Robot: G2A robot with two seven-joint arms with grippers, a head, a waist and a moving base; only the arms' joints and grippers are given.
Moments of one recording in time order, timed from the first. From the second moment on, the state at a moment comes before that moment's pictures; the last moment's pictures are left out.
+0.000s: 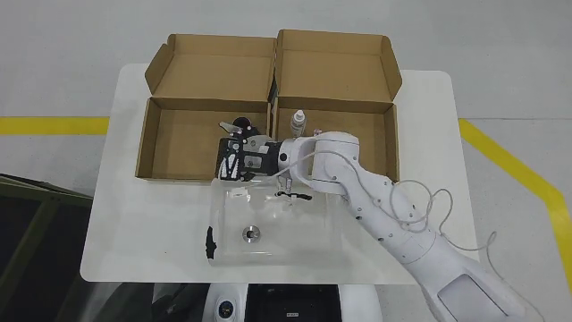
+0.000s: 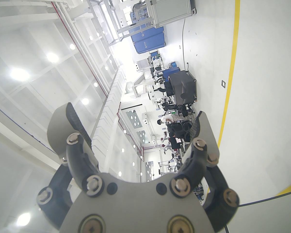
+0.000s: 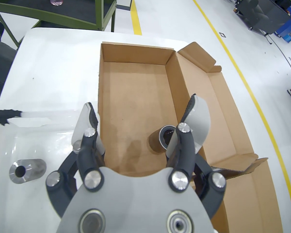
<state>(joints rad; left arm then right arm) -0.36 -0.19 -0.39 -1.44 1.98 -0.36 0.13 -0.81 -1.41 0.78 -1.59 -1.38 -0.70 0.38</state>
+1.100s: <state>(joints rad) -0.36 -0.19 -0.39 -1.44 1.98 -0.36 0.13 -1.18 -1.31 0.84 -1.83 -1.57 -0.88 0.39</state>
